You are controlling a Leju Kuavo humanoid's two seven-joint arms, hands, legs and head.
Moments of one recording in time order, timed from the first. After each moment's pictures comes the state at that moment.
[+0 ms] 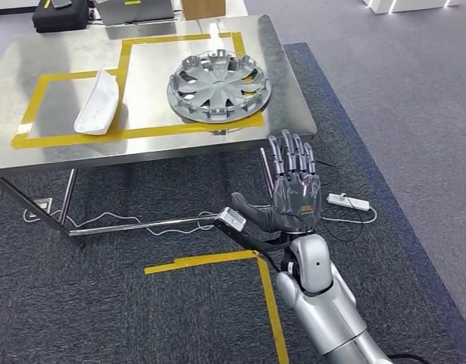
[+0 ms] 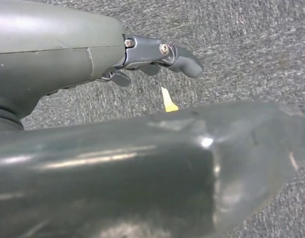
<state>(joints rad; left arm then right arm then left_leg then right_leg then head) -0.06 0.08 -1.12 -0.08 1.26 0.07 -0.59 -0.34 0.10 0.48 -1.23 1.41 -0.56 0.10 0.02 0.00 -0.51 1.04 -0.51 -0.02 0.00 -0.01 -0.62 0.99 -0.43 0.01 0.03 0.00</state>
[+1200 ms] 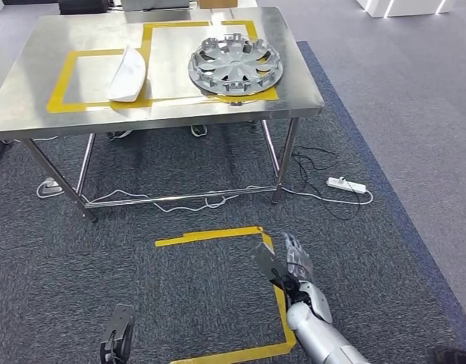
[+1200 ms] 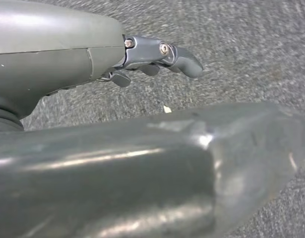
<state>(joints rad) -0.14 0.06 -0.67 -0.44 0.57 0.36 -0.20 -0.33 0.13 0.36 -0.49 0.64 -0.41 -0.12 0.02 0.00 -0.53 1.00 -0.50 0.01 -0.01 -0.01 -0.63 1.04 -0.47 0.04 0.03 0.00</state>
